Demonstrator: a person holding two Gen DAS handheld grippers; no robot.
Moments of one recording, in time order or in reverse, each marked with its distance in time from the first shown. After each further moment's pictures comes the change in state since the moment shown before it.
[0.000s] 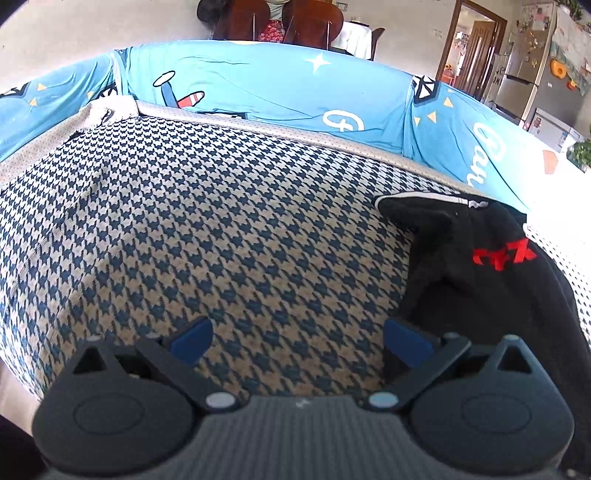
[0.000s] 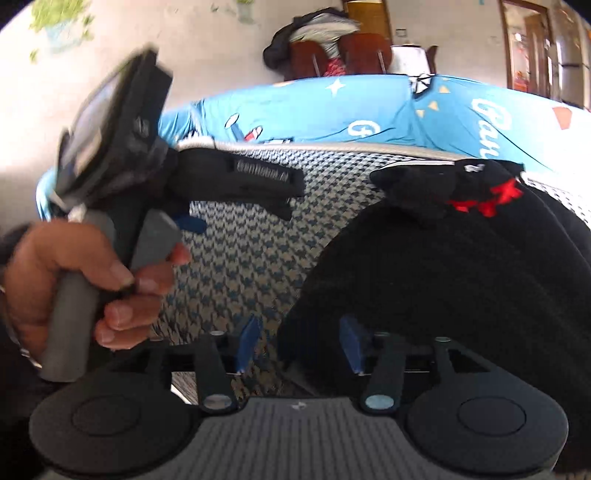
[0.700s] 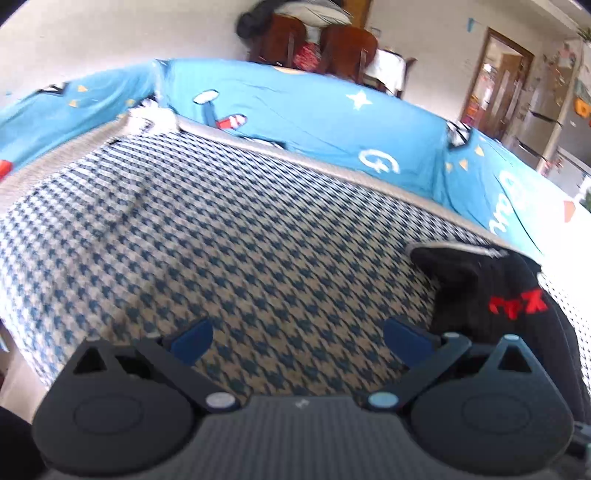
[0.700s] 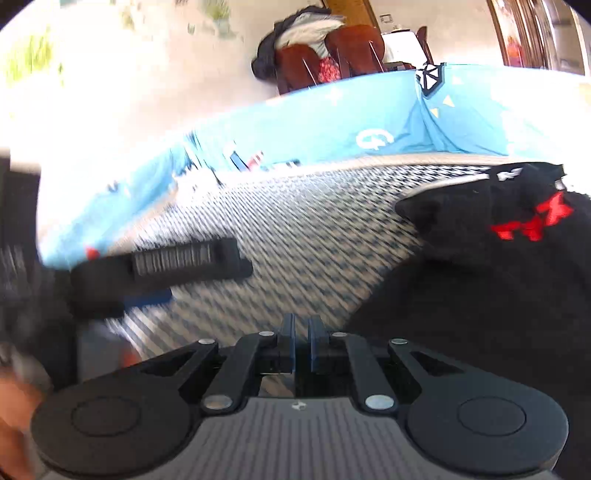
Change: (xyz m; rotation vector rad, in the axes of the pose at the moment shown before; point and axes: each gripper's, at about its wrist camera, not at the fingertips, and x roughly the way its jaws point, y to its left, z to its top) left arm -0.027 0.032 0.019 -0.111 -0.099 0.090; right arm 0.053 -0.033 0.079 0.235 -0.045 0.186
